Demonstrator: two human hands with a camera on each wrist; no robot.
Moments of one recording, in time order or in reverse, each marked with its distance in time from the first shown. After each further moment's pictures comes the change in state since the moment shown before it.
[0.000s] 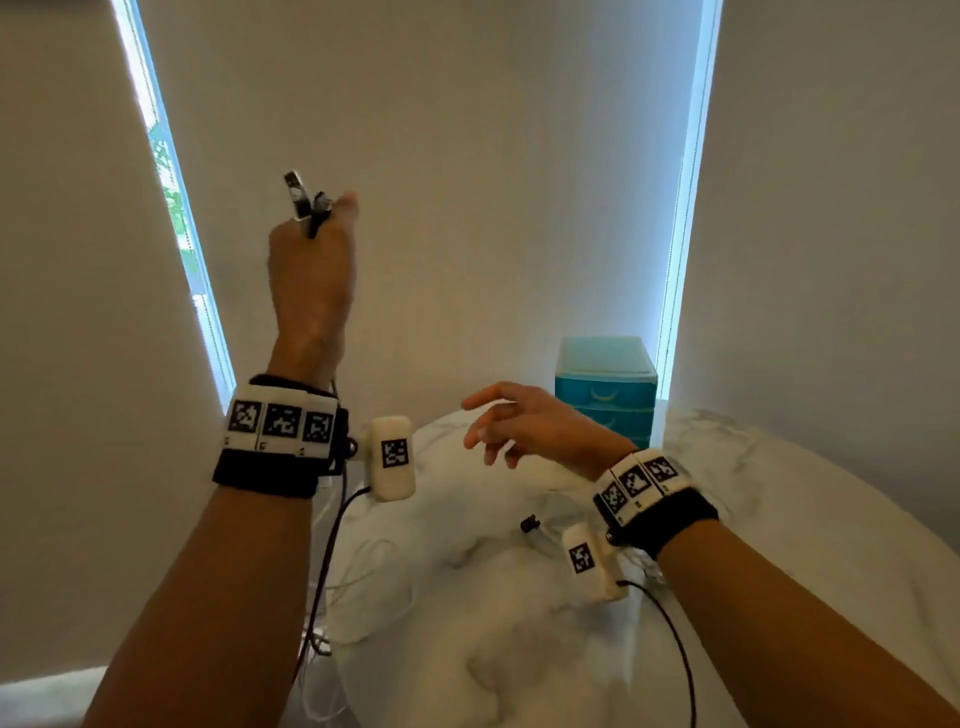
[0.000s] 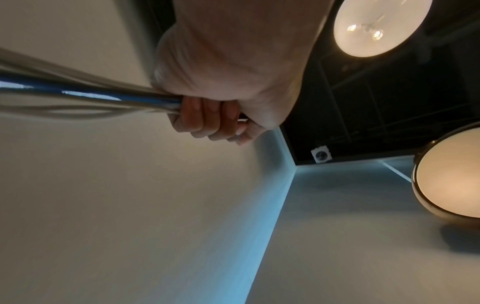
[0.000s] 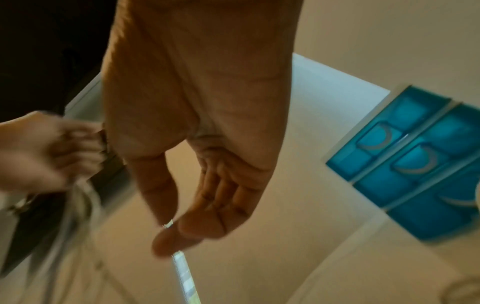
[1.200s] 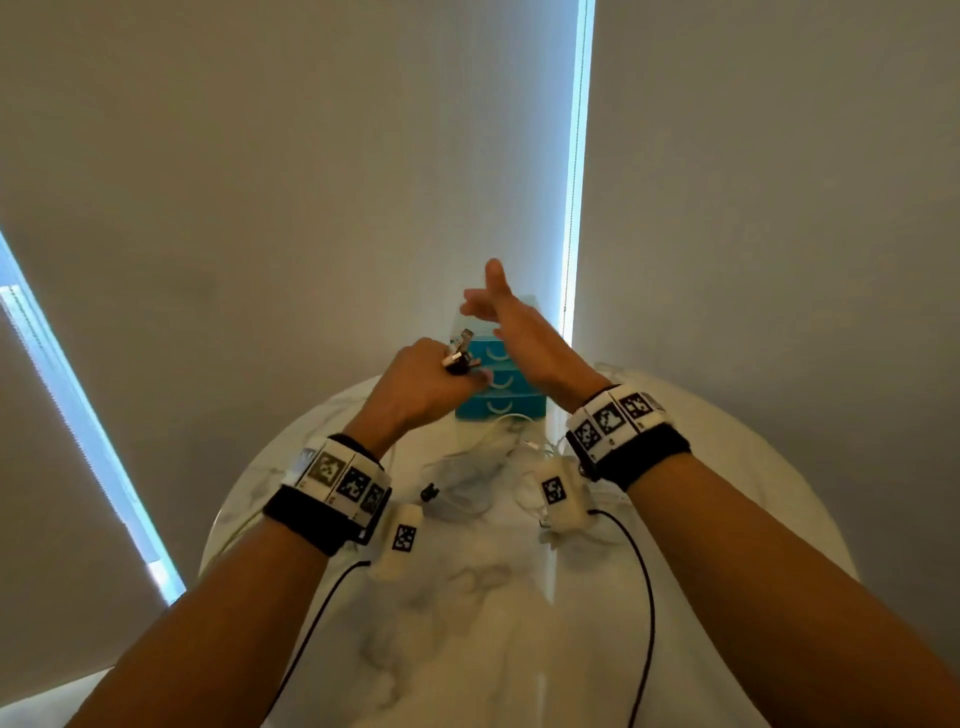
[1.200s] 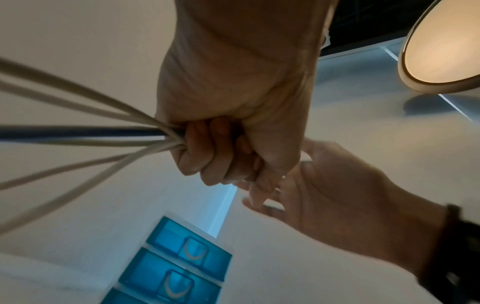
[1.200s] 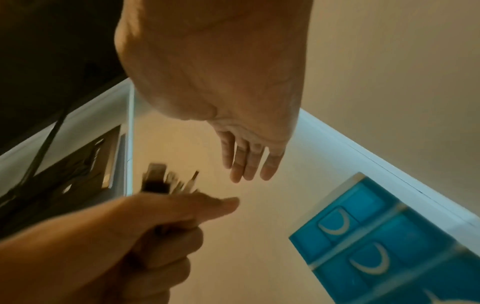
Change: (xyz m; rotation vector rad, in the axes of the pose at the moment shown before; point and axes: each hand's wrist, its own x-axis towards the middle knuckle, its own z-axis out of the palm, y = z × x) left_hand -0.132 -0.104 0.127 0.620 -0.985 0.117; right_hand -0.042 0.001 -0.075 -0.039 0.517 -0.028
